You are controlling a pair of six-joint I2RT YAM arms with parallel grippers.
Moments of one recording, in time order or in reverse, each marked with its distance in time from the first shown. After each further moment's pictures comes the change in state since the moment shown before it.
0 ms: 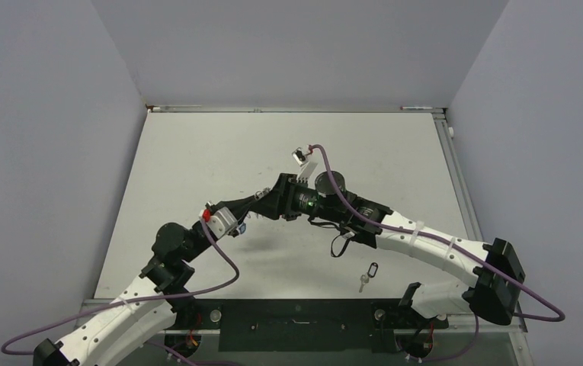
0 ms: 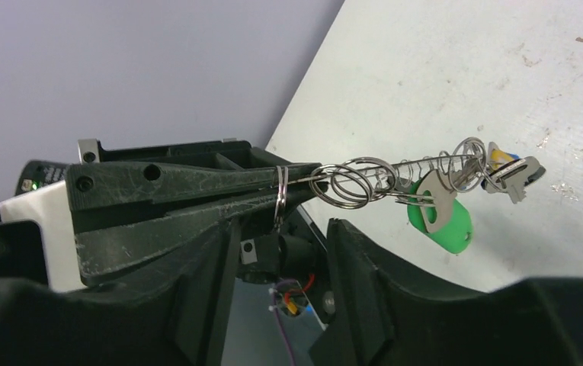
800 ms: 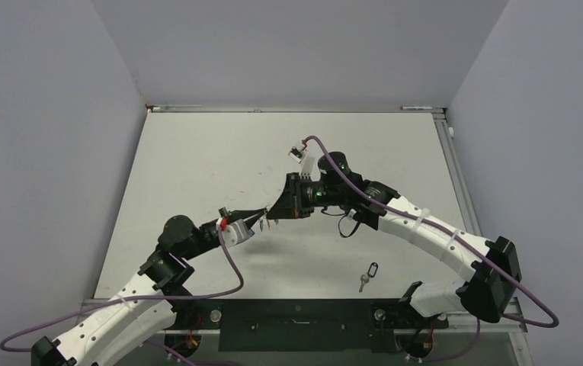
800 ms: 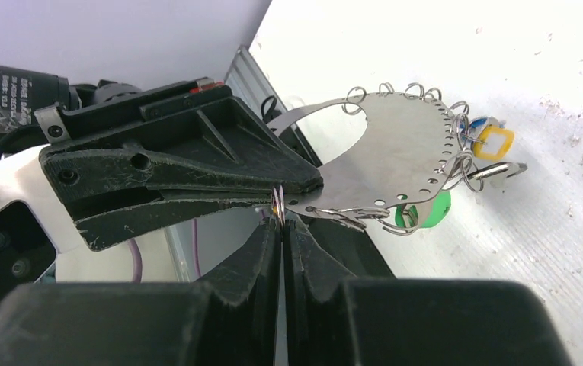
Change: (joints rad) left arm -0.014 0.014 0.066 -0.210 0.182 0.180; right arm -0.143 0.052 0.166 -0.388 -0.391 -0.183
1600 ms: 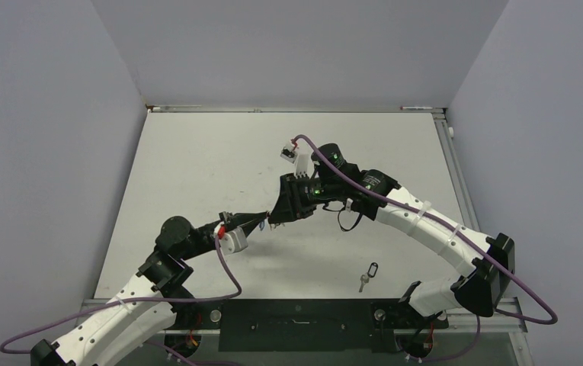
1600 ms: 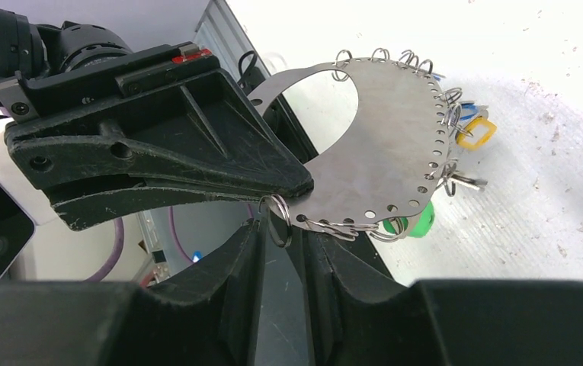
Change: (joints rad) left arm 0.009 -0.014 0.002 0.013 0.089 0.035; right arm 0.010 0.038 0.147 -0.235 -0.004 -0.156
